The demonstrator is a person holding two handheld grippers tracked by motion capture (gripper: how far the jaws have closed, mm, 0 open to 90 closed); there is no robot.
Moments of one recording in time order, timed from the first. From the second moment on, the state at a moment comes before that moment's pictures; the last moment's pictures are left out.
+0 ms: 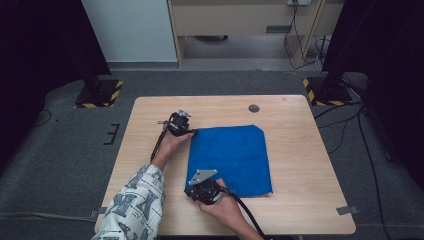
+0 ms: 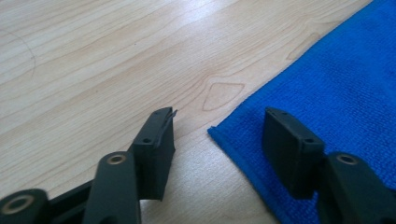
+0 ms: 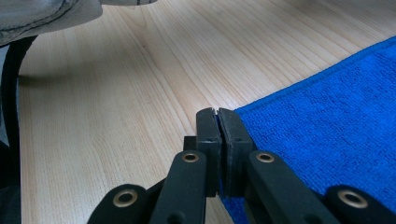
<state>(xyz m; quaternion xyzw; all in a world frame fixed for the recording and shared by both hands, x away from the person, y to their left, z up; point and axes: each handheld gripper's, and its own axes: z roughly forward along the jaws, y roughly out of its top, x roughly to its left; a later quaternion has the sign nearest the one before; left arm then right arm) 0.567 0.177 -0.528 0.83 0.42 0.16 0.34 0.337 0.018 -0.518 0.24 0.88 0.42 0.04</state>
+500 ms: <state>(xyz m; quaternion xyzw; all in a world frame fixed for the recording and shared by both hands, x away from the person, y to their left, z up) 0.558 0.170 -0.523 0.82 0.42 0.14 0.36 0.337 0.017 -0.516 0.24 0.88 0.42 0.04</state>
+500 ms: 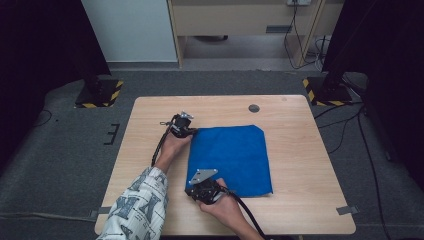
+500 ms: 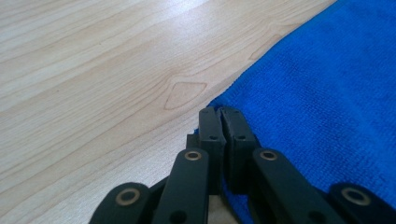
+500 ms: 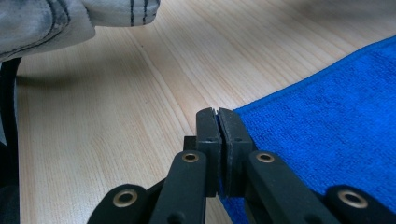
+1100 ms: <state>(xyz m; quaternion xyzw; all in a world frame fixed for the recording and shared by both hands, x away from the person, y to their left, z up) 0.550 0.173 -0.481 0.82 0.41 0.15 0.37 0.334 0.011 -0.497 0.24 0.87 0.43 0.07</state>
